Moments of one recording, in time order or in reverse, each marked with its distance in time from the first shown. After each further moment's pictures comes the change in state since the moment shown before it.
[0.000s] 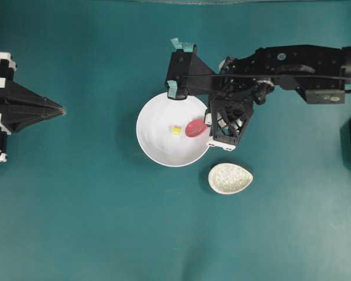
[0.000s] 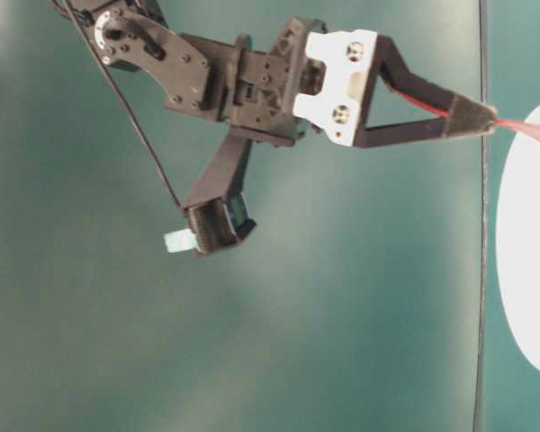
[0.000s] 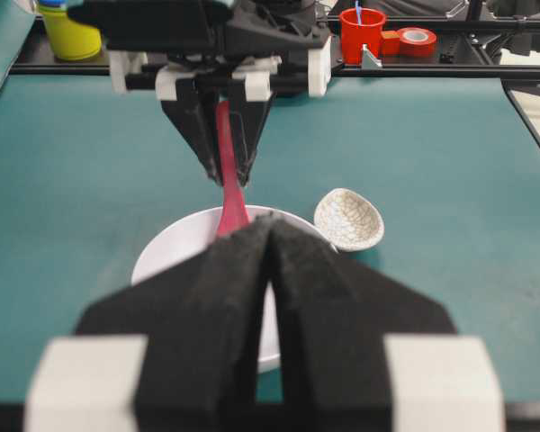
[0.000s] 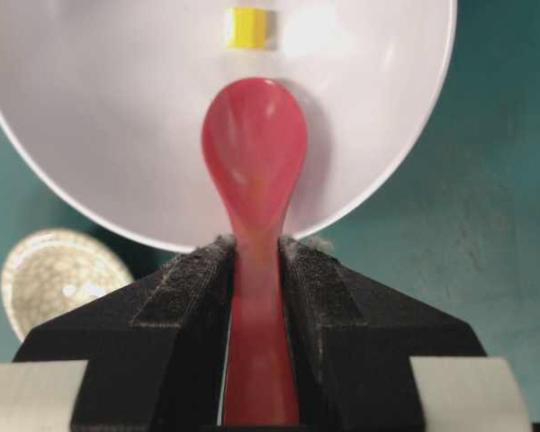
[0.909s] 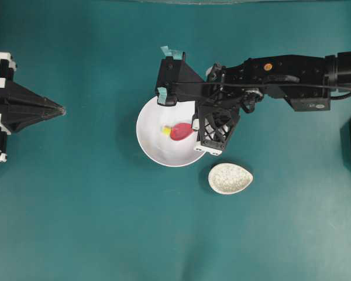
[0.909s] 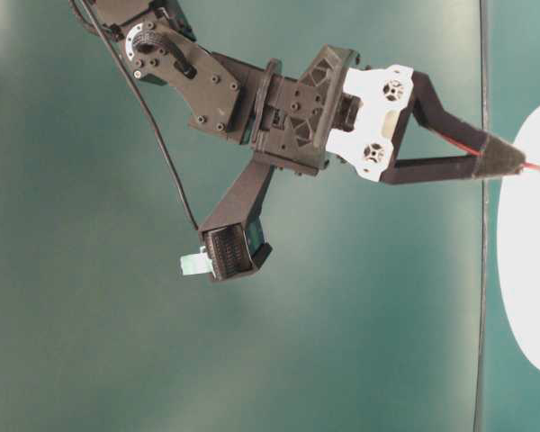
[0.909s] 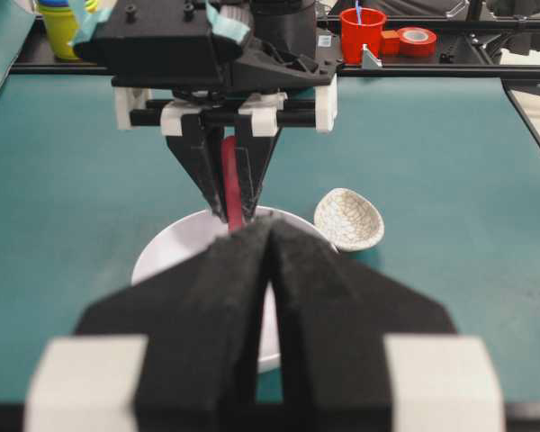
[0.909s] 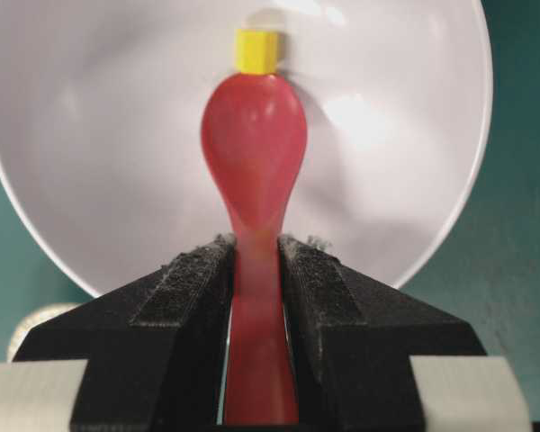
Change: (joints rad) left arm 0.000 0.000 0.000 0.000 0.000 0.000; right arm 0.020 0.052 0.000 0.000 -0.164 -0.005
